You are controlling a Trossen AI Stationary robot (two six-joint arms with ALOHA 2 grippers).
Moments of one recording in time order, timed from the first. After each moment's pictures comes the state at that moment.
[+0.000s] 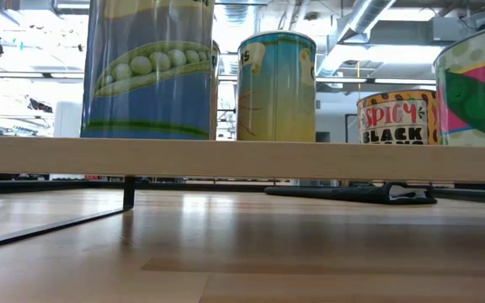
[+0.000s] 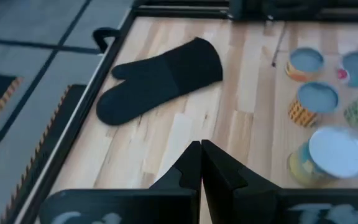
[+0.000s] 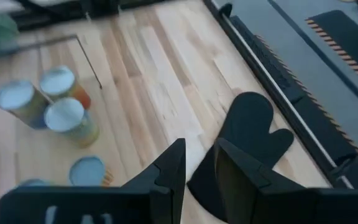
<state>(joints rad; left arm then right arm) -0.13 1.44 1.63 -0.97 -0.39 -0.19 0.46 1.17 1.77 -1.53 0.63 0.63</state>
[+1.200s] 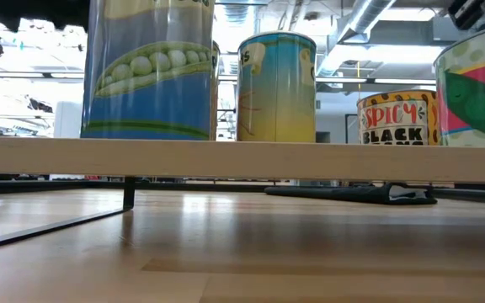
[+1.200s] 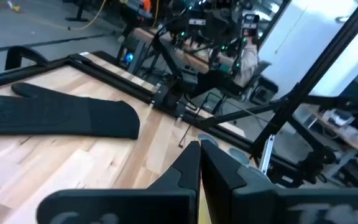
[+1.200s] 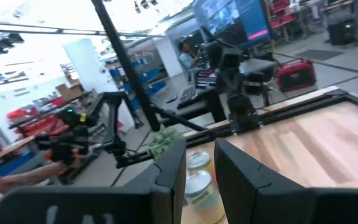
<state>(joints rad) -0.07 0.74 0.43 0.24 -0.11 -0.48 0.58 0.14 0.59 -0.34 0.44 0.36</state>
